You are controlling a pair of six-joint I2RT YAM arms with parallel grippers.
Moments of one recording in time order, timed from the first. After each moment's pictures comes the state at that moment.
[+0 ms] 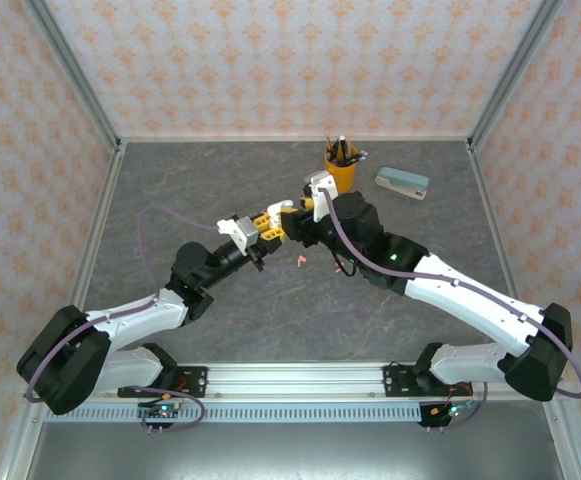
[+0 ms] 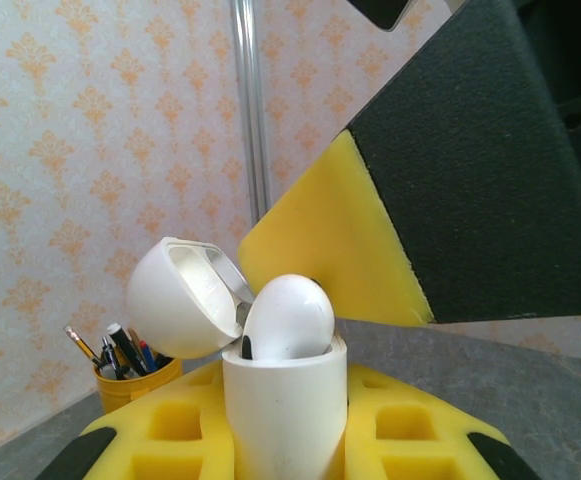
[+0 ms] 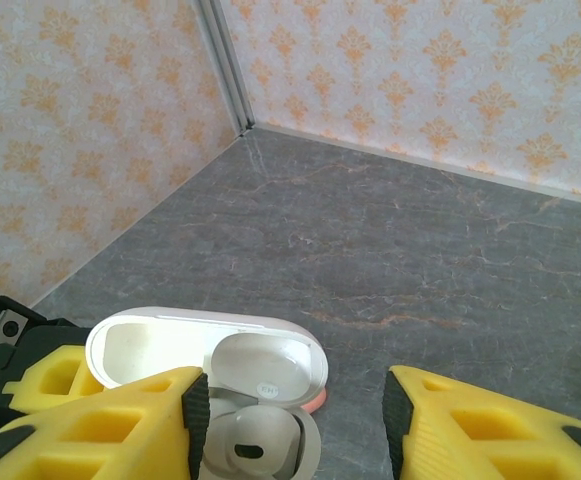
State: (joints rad) left arm -0.60 1.21 0.43 1.01 0.31 0.01; right arm 0.90 1.22 1.10 -0.20 0.16 0.25
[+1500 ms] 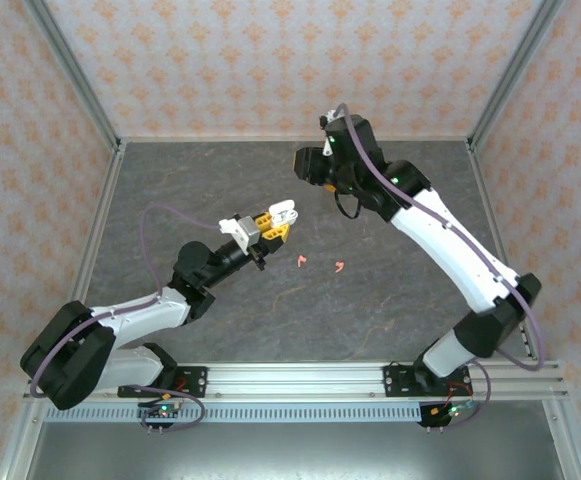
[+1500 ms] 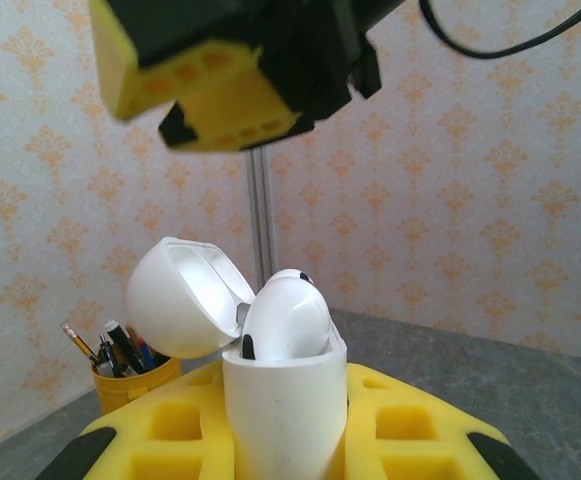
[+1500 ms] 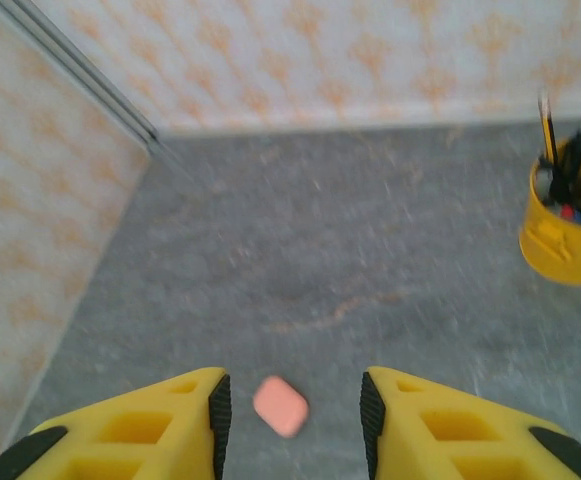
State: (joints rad) left arm -0.60 1.24 0.43 1.04 0.31 0.01; right arm 0.69 1.58 1.79 -0.79 0.09 0.52
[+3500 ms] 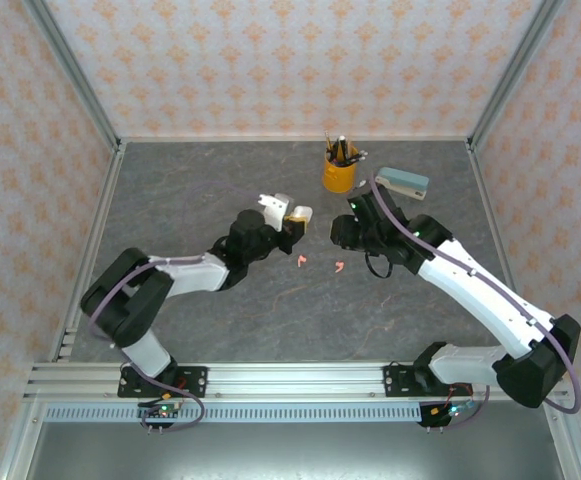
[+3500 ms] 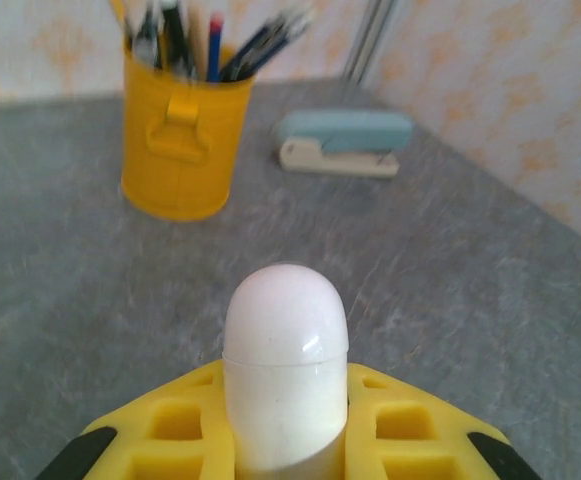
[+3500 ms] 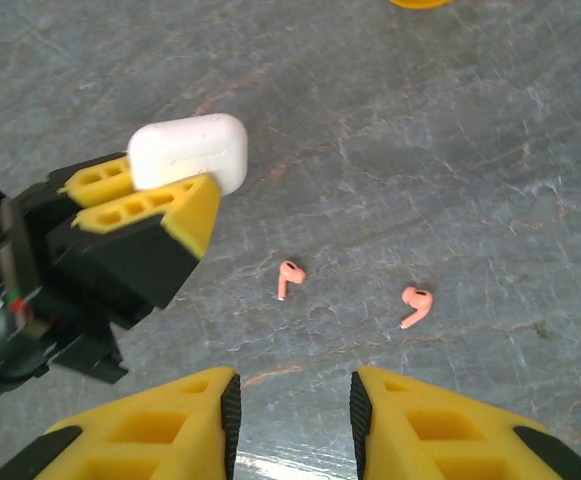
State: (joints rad) left arm -0.61 1.69 0.78 0.60 0.10 -0.28; right arm 0.69 1.22 1.20 -0.85 0.12 0.71
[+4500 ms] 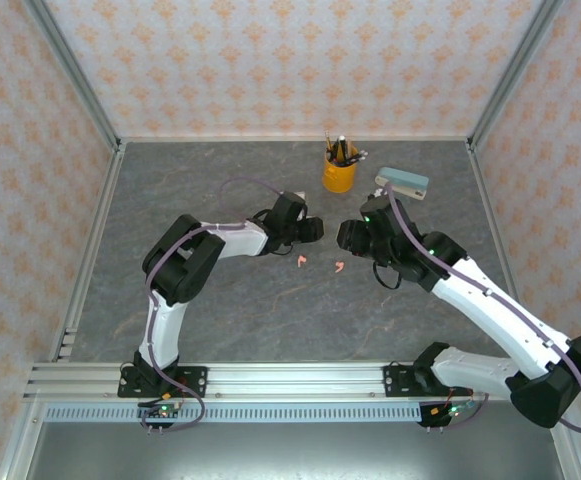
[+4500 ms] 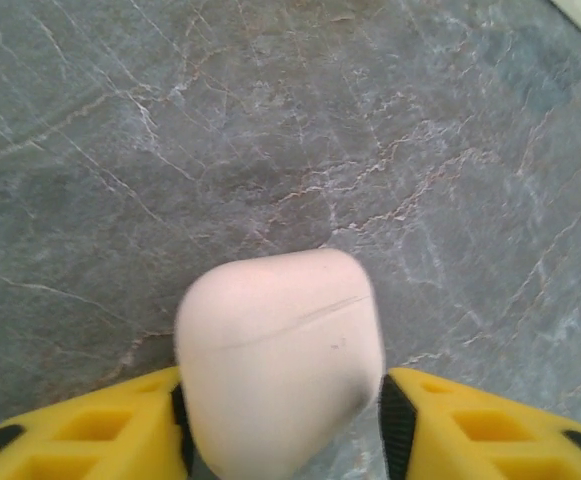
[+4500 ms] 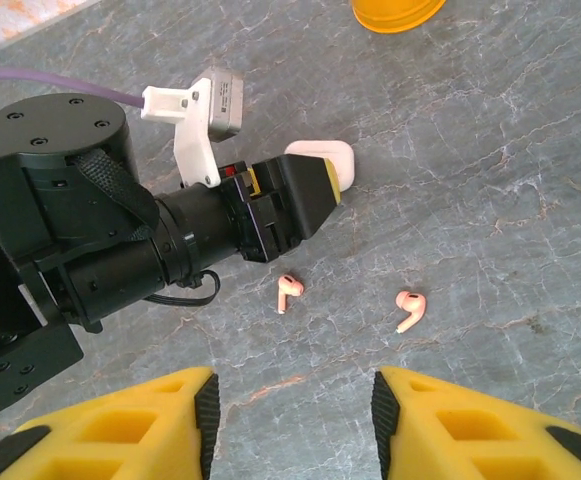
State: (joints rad) left arm -0.60 2.08 1.24 0.09 0.09 -0.66; right arm 0.69 1.08 1.09 -0.78 0.15 0.77
